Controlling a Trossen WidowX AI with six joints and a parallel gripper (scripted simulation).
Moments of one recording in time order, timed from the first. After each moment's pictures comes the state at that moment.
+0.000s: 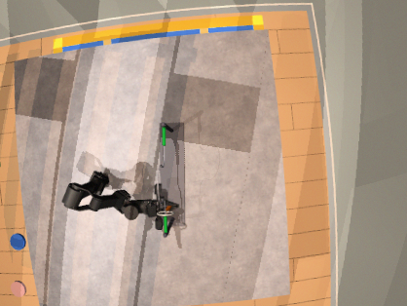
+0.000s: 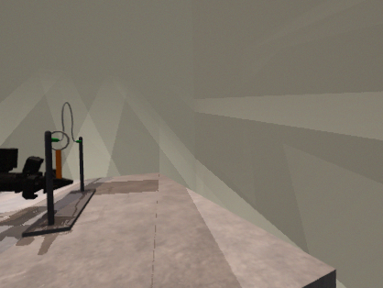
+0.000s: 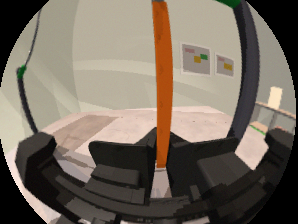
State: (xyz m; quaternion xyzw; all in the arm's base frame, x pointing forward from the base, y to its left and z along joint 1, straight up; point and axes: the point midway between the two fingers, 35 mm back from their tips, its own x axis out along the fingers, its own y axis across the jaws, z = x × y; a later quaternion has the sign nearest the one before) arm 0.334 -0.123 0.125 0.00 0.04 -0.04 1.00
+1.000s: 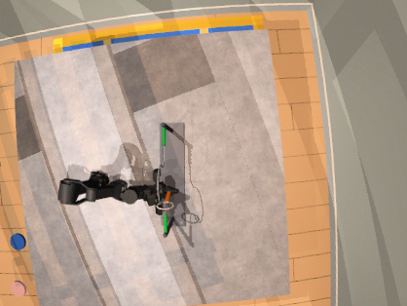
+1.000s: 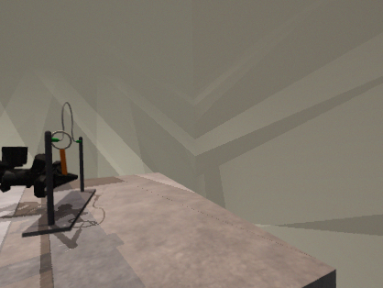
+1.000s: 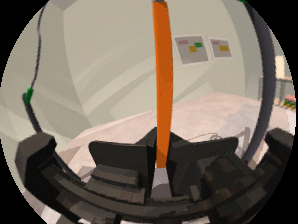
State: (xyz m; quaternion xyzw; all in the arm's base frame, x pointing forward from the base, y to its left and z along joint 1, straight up) arm 0.339 -0.061 0.131 0.12 0.03 -0.03 0.99
